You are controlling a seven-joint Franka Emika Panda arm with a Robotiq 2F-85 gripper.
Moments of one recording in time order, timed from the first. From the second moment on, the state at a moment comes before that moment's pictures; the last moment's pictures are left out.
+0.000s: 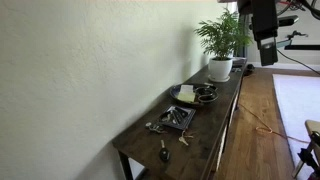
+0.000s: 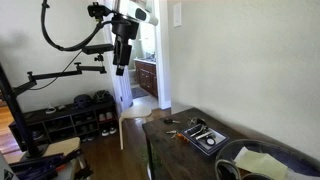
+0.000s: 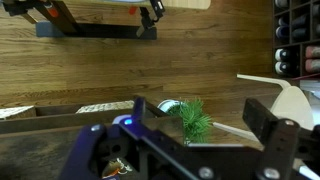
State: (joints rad) arm 0.10 -0.39 -0.01 -2.35 0.29 1.71 0.02
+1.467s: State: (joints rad) arm 0.07 -0.21 0.04 -2.37 0.11 2.14 0.11
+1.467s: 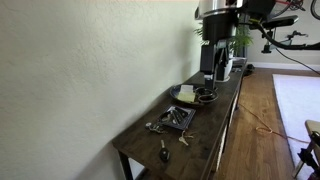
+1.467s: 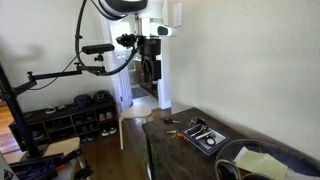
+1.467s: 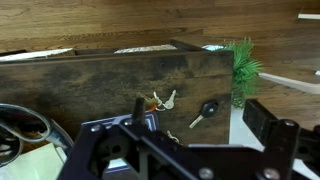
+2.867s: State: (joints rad) arm 0.06 0.00 0.04 -2.28 0.05 2.29 0.25
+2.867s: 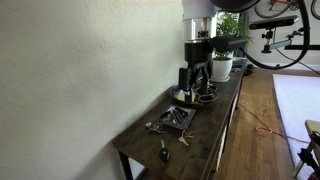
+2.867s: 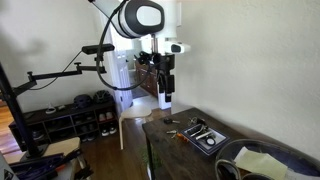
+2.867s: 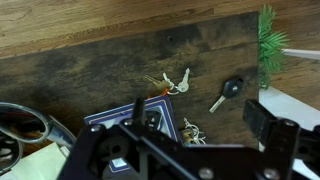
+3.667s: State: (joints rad) arm 0.08 0.20 0.04 -2.17 0.00 2.37 0.60
